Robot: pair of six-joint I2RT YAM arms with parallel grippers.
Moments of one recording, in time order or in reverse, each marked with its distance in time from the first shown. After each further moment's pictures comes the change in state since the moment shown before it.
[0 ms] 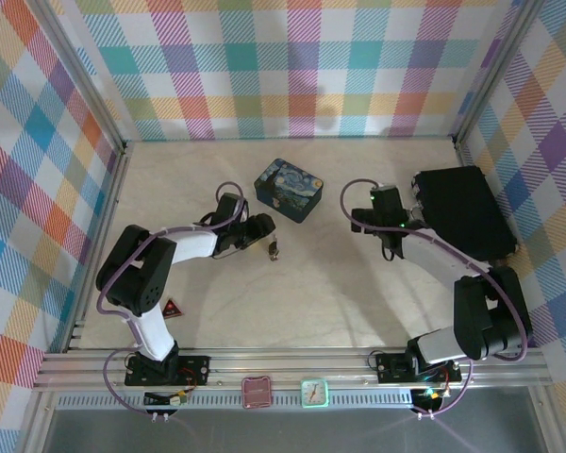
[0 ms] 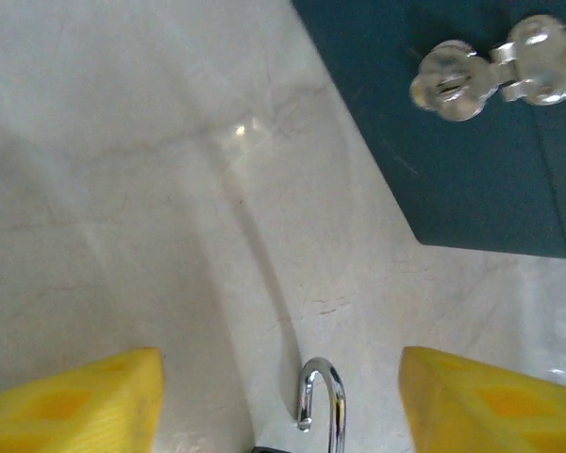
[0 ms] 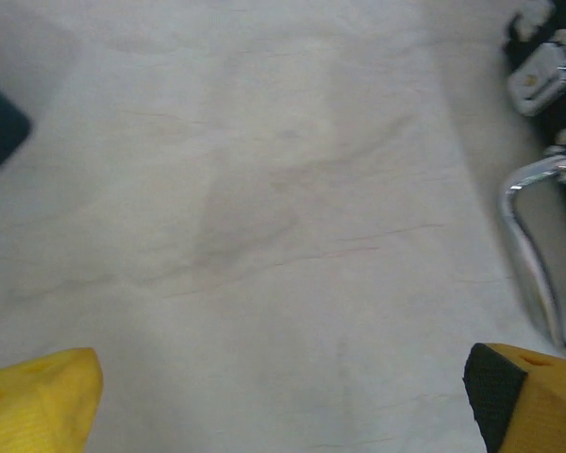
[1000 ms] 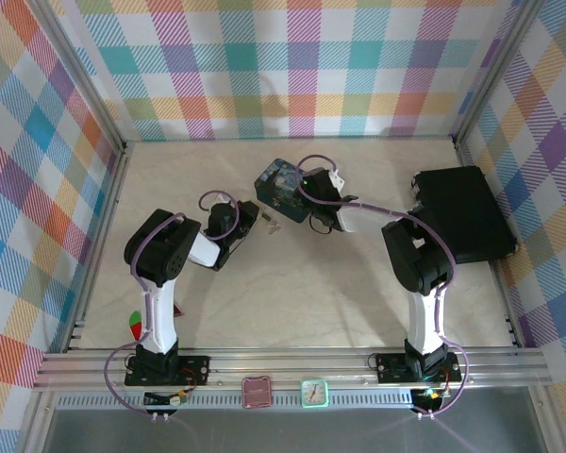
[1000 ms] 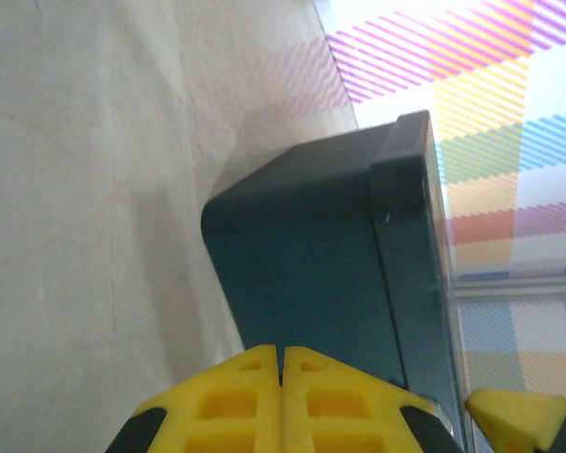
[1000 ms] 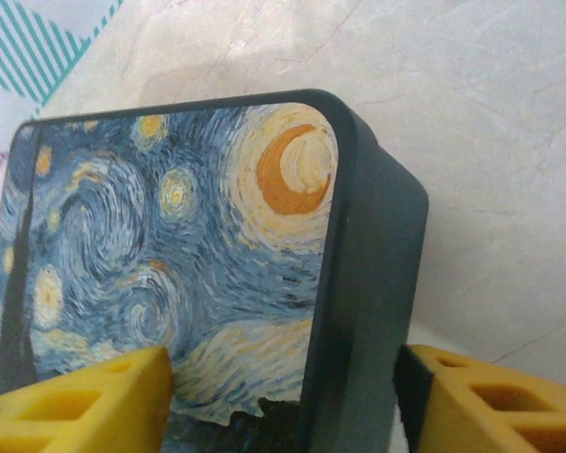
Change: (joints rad) left arm 0.074 0.282 -0.143 0.942 -0.116 -0.362; right arm 0.271 0.566 0.480 0.162 -0.068 0.800
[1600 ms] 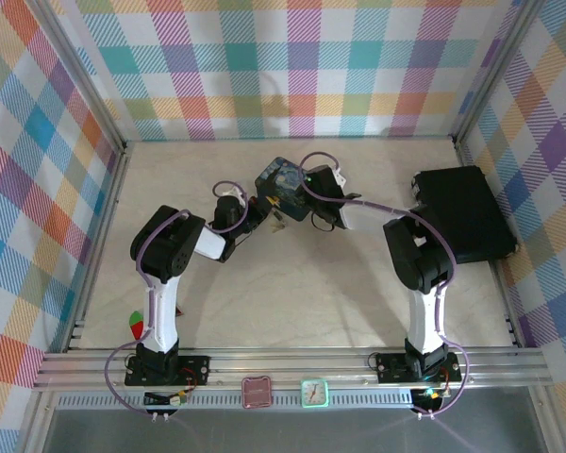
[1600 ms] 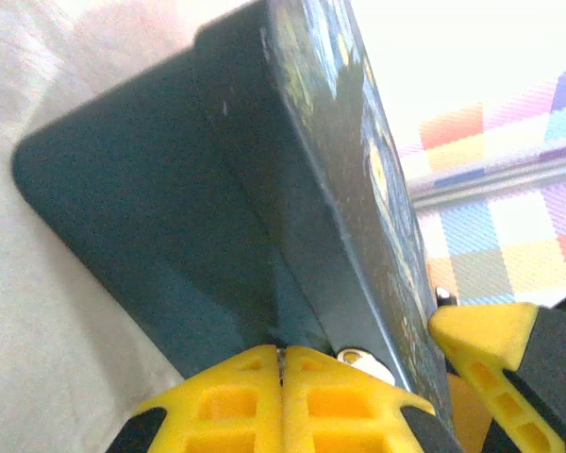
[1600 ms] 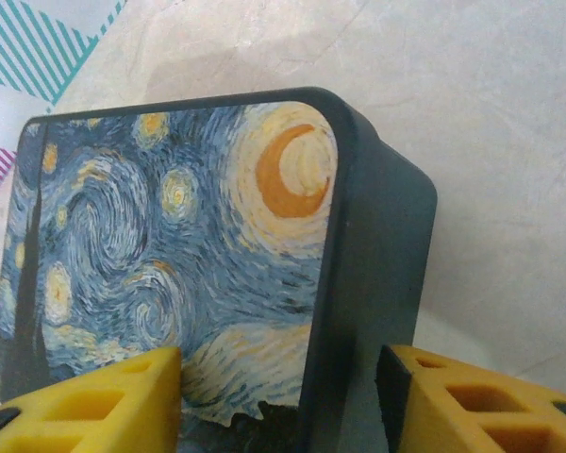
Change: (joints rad) left arm -0.016 0.065 0.113 -0.008 0.152 0.128; right arm -0.027 0.009 -0.004 0.016 -0.050 0.051
